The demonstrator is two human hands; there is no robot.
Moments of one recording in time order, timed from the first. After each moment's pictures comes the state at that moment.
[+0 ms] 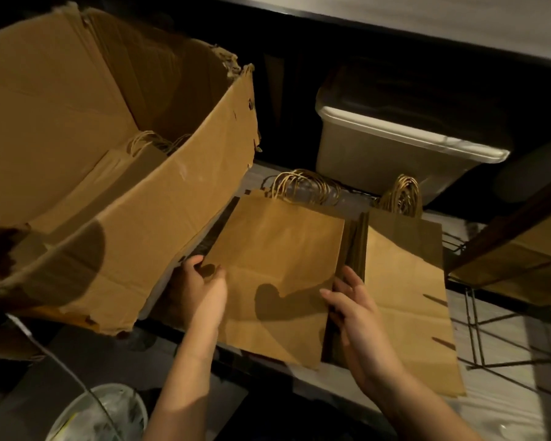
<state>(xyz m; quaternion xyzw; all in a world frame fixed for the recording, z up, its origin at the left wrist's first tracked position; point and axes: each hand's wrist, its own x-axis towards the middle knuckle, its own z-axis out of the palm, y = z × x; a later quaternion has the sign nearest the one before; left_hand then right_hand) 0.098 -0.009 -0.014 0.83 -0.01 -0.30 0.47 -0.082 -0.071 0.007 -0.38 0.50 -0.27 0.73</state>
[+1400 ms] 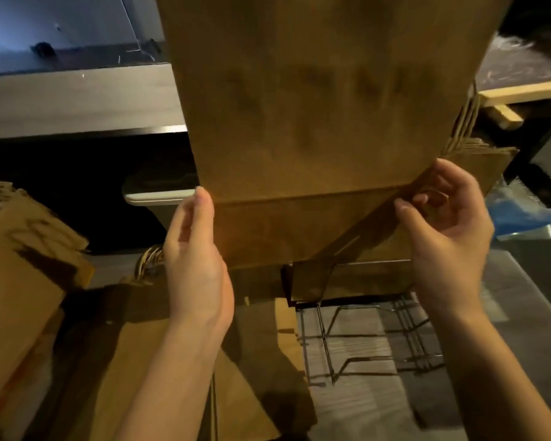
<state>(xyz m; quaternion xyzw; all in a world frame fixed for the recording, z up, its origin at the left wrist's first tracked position) -0.109 -0.162 0.143 0.50 -0.27 -0.39 0.72 -0.308 -0.208 0.131 -0.55 0.44 -0.65 0.28</state>
